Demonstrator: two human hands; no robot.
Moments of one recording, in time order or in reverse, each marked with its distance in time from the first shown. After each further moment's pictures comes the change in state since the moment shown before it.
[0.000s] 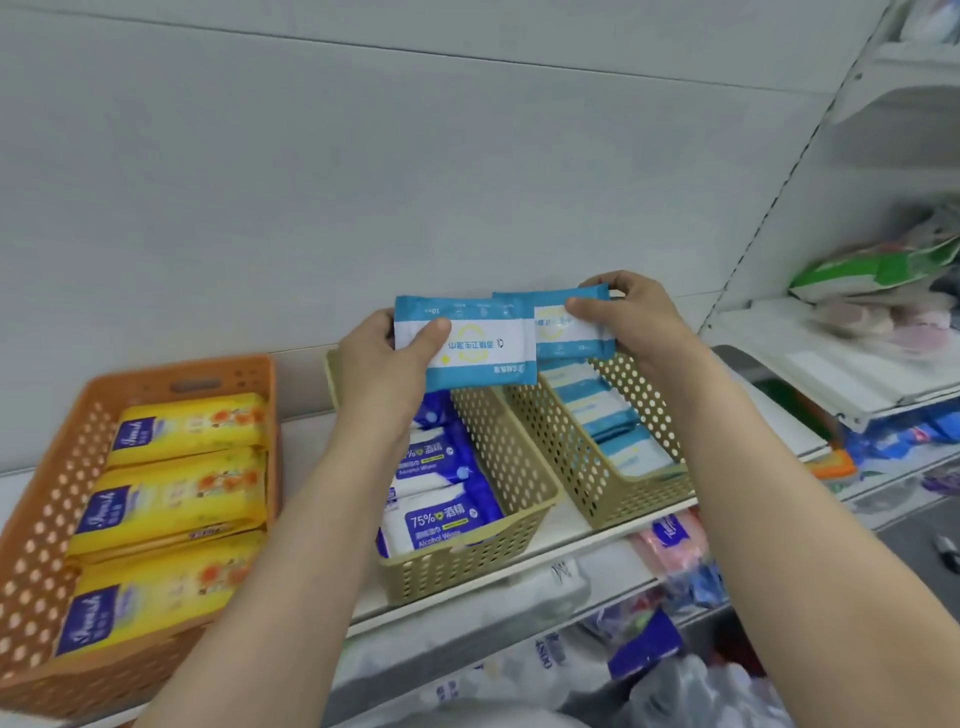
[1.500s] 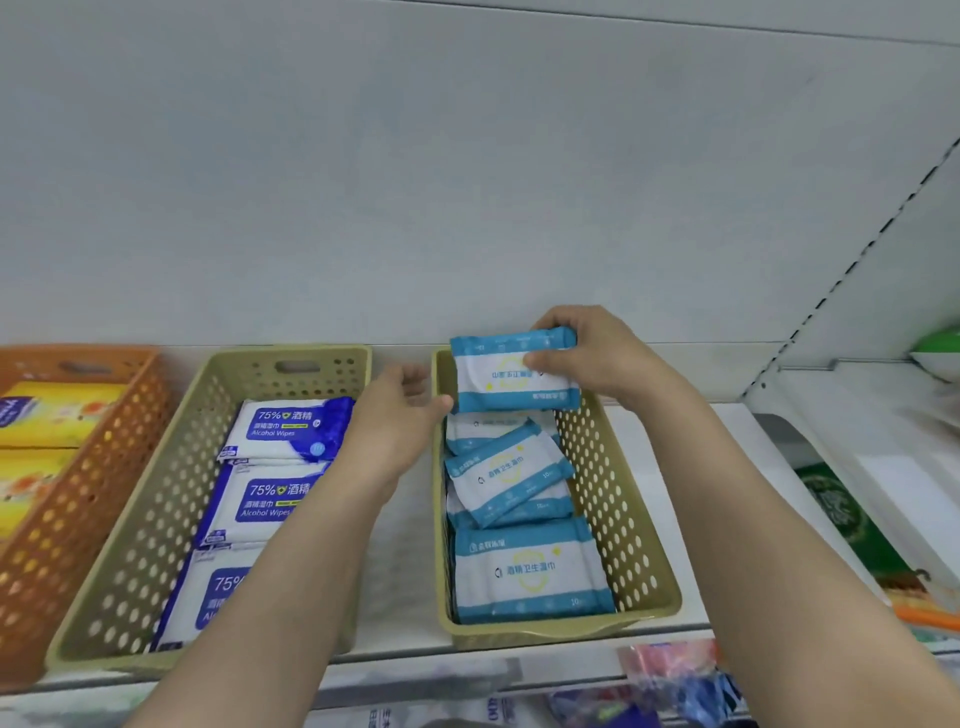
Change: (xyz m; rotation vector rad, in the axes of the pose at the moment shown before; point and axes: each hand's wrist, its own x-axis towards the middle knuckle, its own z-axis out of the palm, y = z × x) left_hand 0.037 -0.075 0.157 0.452 0.104 -0.234; right_hand 0.154 0.052 -0.065 -0.509 -0.512 -0.211
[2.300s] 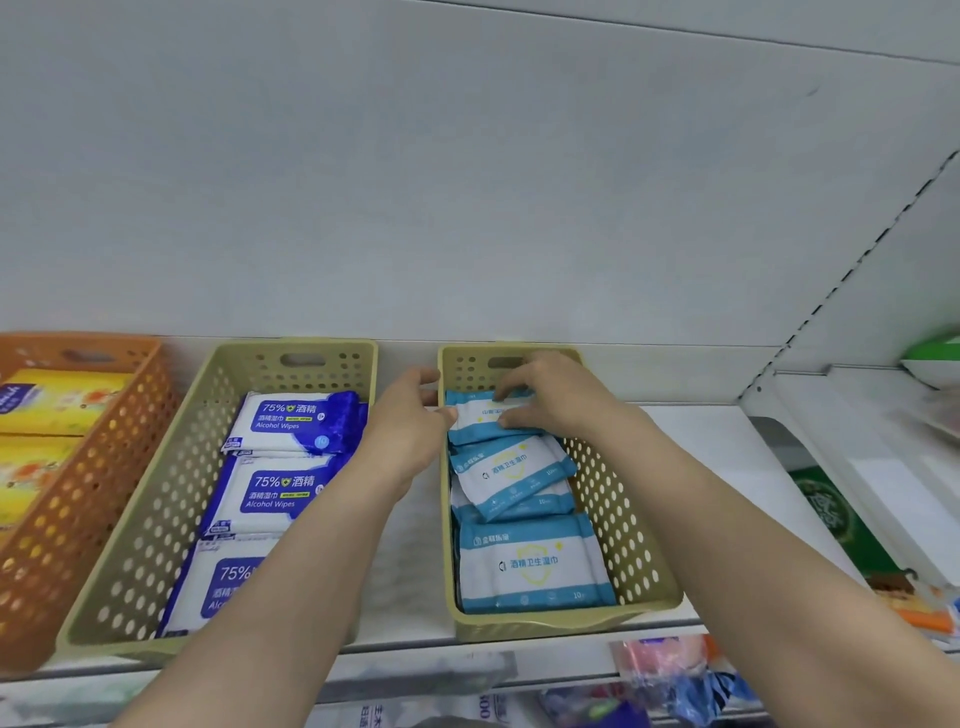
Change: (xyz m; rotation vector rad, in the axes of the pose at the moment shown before) left_hand 0.002 -0.007 0.004 -0.014 -0.085 -0.049; right_hand 0.002 0.011 0.045 -0.624 -0.226 -0.164
